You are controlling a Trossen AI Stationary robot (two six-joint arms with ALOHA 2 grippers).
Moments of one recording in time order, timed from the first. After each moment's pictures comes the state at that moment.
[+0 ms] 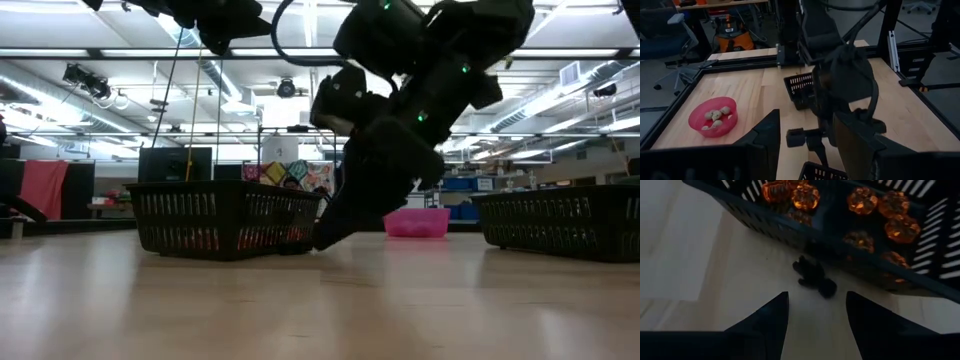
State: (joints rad) left arm -0.09 1.02 0.72 0.03 -0.05 0.06; right arm 0.21 1.98 1.06 0.07 0.10 0.10
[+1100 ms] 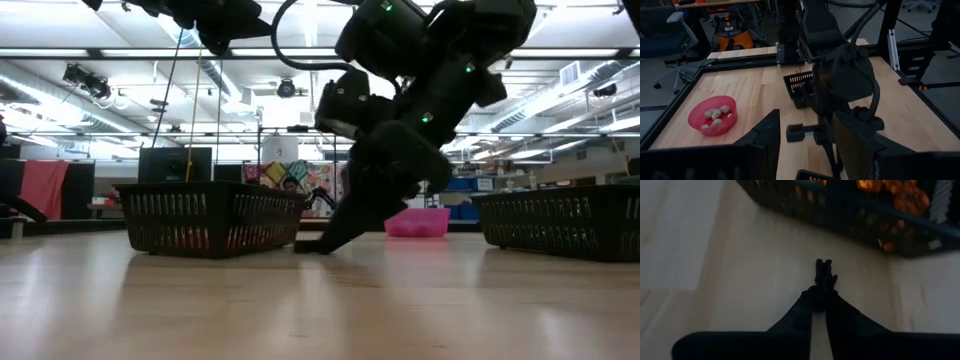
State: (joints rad) left arm -0.09 1.02 0.72 0.02 -0.05 0.06; right arm 0.21 1.98 1.06 0.02 0.11 0.12
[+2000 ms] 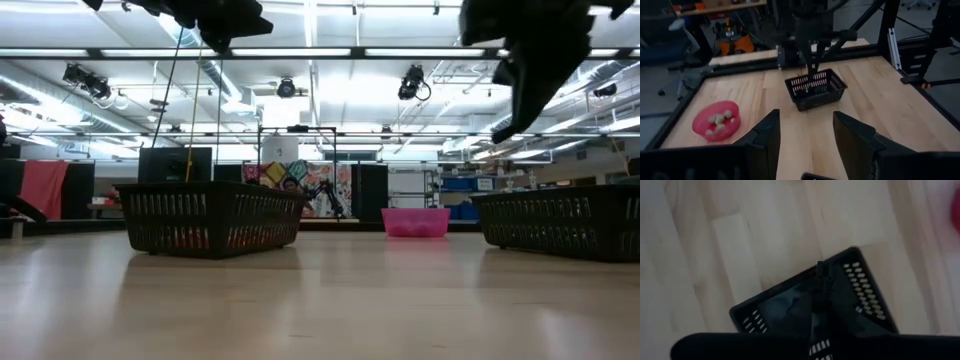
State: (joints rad) left arm -0.08 1.02 0.72 0.03 -0.05 0.10; right arm 0.33 1.38 1.05 -0.99 0.19 0.58
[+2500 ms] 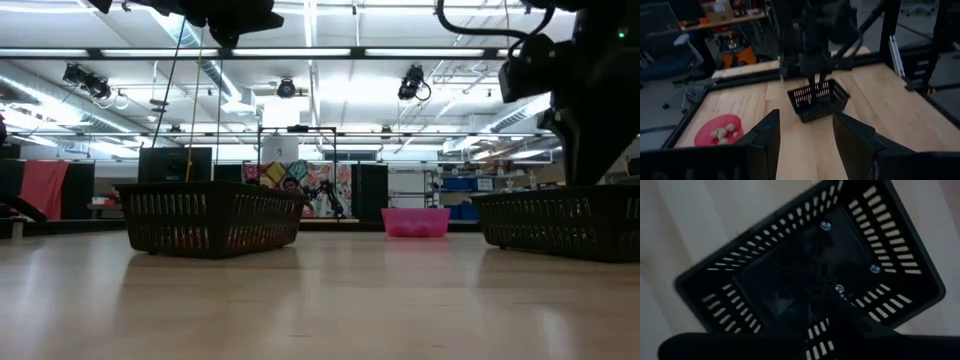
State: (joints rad) left arm -0.08 1.06 0.72 0.13 -0.05 0.14; right arm 0.41 1.35 0.80 -0.87 0.19 0.77
